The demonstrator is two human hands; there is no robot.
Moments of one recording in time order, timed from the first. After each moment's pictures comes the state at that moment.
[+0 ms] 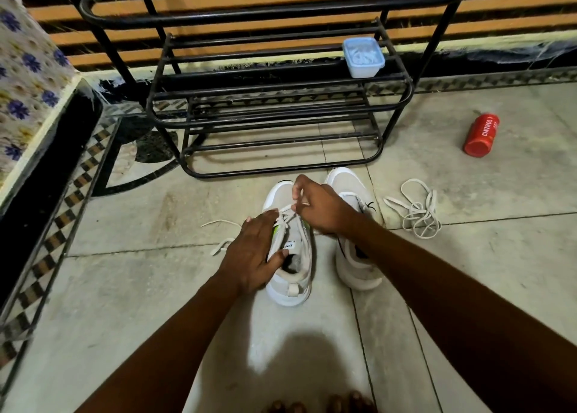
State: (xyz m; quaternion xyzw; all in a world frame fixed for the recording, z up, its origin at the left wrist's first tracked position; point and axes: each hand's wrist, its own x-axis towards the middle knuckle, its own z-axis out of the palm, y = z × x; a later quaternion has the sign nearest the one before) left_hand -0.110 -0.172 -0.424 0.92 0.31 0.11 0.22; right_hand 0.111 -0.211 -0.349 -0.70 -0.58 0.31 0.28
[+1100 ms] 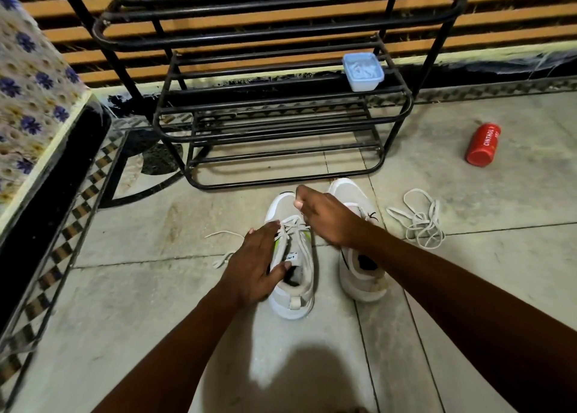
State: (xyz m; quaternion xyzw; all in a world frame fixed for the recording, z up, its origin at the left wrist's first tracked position) left_hand -0.114 -0.171 -0.427 0.92 0.31 0.12 0.21; right_hand 0.109 -0.225 -0.320 -0.66 -0.64 0.28 0.28
